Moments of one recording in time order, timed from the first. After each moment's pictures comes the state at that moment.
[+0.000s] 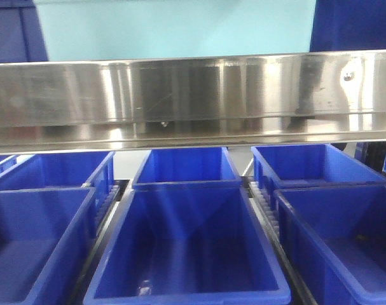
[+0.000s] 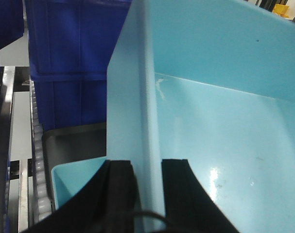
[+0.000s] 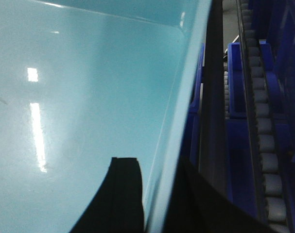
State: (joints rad) left arm -0.42 1.36 -1.71 -0.12 0.66 -0.08; right arm 0.32 1.46 -1.89 0.10 1.09 0.13
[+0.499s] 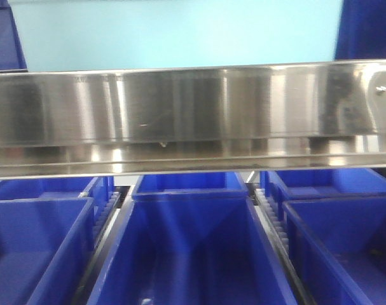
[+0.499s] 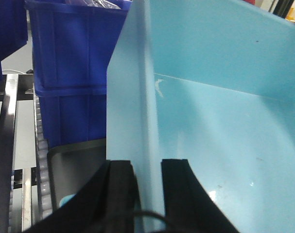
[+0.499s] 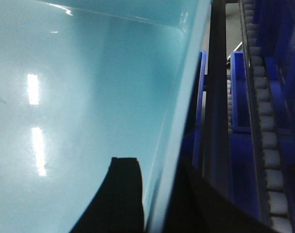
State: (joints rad) left arm -0.42 1.36 -1.71 -0.12 0.66 -0.08; right arm 0.32 1.46 -1.89 0.10 1.09 0.13
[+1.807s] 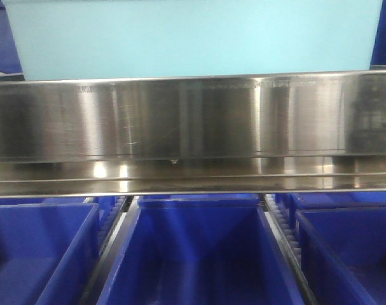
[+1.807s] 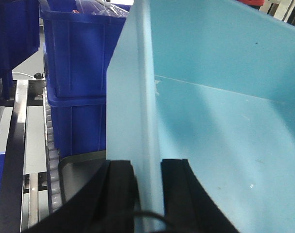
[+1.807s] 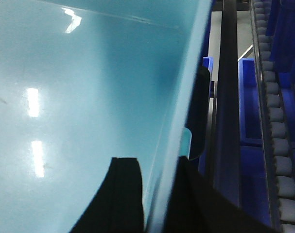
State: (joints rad) left arm -0.42 1.36 -1.71 -0.12 0.66 -0.08; right arm 0.32 1.46 -1.89 0.10 1.09 0.13
